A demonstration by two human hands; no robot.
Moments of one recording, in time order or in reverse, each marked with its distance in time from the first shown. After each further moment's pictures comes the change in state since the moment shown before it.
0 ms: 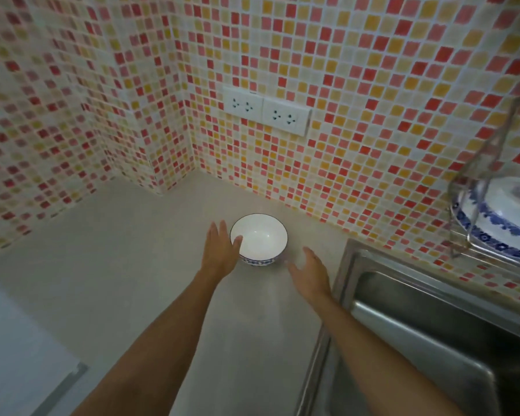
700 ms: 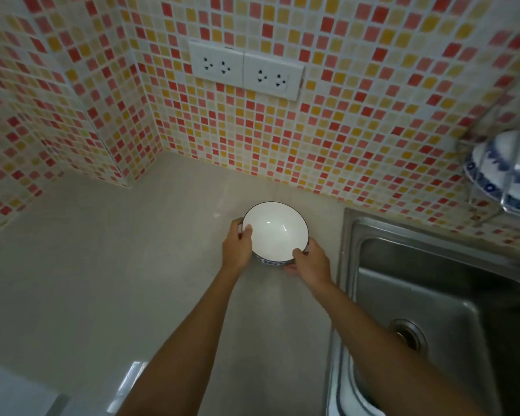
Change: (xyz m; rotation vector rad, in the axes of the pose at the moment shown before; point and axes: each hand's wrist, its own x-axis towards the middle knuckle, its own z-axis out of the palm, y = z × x) left_hand 0.008 0.012 0.029 -0.591 -0.167 -0.138; right_hand 0.012 0.004 0.044 0.493 0.138 0.292
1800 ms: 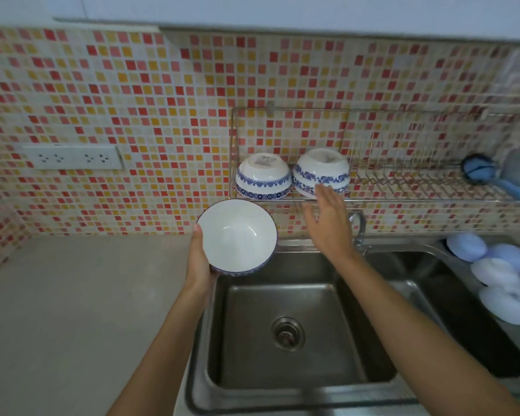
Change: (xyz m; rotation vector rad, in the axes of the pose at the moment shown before) left_hand -0.256 0.144 0.190 -0.551 -0.368 0.155; right_hand -0.094 -0.005 -0.413 -0.556 0.683 -0.679
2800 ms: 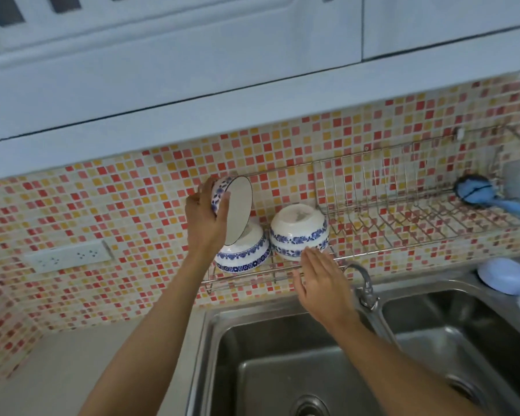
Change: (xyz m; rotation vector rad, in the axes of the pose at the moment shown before) left_hand 0.118 0.099 0.157 0.995 0.130 0.874; right_hand 0.022 0.079 0.021 -0.271 0.009 -0.210
